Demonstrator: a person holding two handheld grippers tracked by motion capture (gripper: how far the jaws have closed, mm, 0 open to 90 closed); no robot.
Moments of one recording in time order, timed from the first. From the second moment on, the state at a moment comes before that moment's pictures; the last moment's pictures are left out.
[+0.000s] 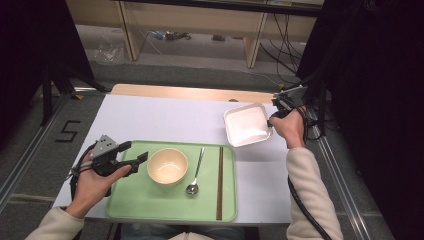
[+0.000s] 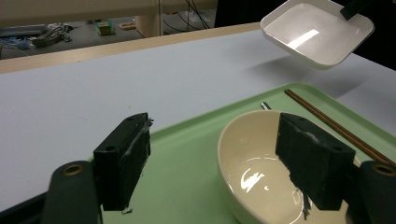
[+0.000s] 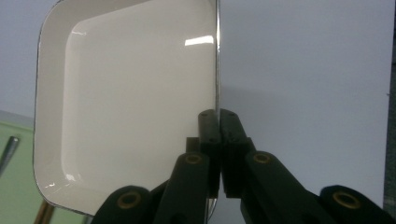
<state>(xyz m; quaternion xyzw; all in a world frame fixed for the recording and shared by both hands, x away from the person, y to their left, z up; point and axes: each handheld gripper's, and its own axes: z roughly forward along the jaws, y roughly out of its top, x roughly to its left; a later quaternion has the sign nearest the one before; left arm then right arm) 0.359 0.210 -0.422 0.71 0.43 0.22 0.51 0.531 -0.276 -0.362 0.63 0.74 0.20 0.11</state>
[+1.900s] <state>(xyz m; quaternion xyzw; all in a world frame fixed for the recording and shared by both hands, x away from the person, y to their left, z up) 0.440 0.133 -0.398 0.68 0.51 0.11 0.52 0.487 -0.126 -0.318 0.48 0.81 0.33 0.11</state>
